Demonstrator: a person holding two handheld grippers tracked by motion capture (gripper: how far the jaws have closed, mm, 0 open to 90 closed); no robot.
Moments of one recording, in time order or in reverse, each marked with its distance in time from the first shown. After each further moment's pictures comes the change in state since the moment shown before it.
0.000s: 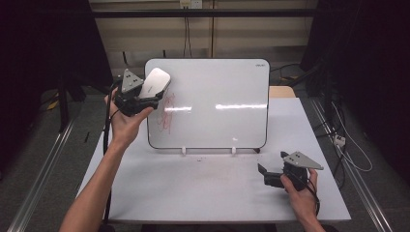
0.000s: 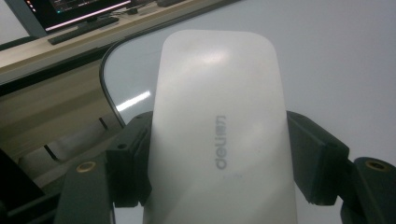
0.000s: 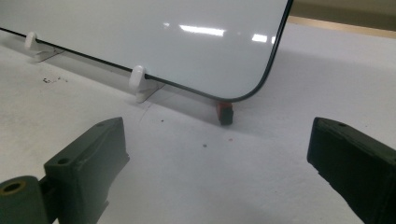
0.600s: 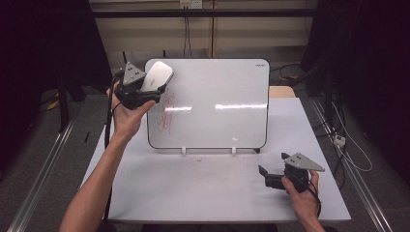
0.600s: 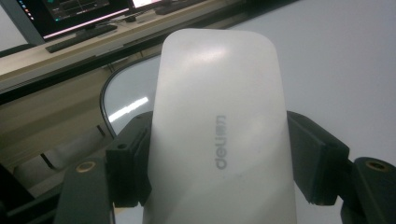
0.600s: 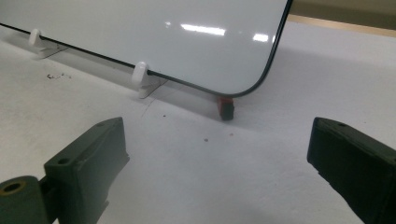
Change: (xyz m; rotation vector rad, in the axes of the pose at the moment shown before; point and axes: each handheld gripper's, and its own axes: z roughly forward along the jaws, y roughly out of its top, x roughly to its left) left arm 0.003 0.015 0.007 -0.023 -0.015 -0.004; right arm 0.000 -0.002 -0.004 -0.001 0.002 -0.003
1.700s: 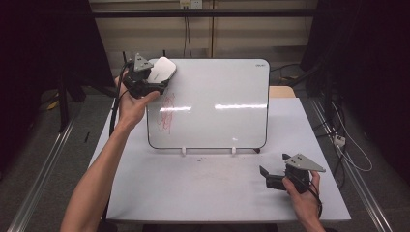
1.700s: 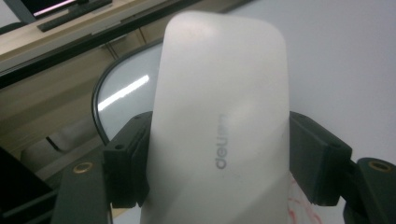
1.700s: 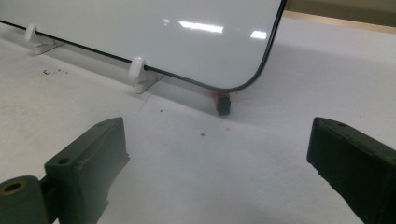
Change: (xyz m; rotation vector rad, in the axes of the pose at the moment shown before) left arm 0.017 0.013 0.039 0.082 -0.003 0.019; right arm -0.001 -0.002 -0.002 0.011 -0.006 -0.002
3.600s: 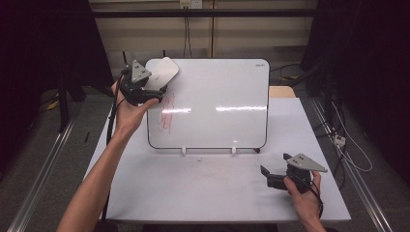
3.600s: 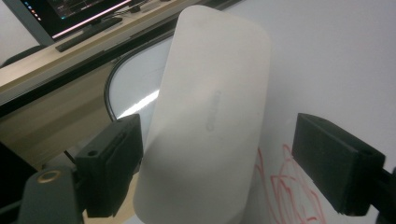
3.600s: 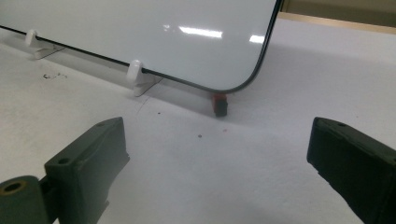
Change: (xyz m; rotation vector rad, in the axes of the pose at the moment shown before) left arm -0.007 -0.015 -0.009 -0.022 0.054 0.079; right arm -0.003 -0.001 -0.001 -0.011 0.004 0.013
